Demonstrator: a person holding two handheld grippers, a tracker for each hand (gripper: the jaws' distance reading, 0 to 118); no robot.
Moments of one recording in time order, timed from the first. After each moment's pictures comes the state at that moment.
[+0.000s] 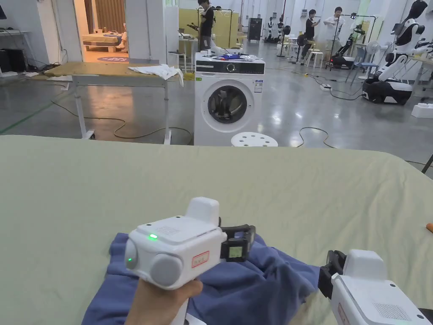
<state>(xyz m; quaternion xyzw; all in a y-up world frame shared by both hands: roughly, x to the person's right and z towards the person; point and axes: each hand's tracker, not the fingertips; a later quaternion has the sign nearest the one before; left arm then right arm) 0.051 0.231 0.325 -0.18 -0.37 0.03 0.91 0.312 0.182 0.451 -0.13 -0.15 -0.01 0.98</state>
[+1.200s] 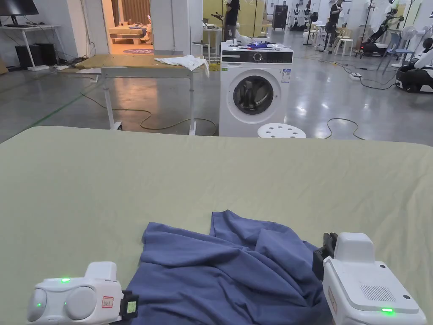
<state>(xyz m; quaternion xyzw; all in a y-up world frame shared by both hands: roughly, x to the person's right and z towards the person) -0.133 0.120 0.314 -0.47 -0.07 0.02 0.88 0.263 0.175 0.414 -0.12 -0.12 0.02 0.98</state>
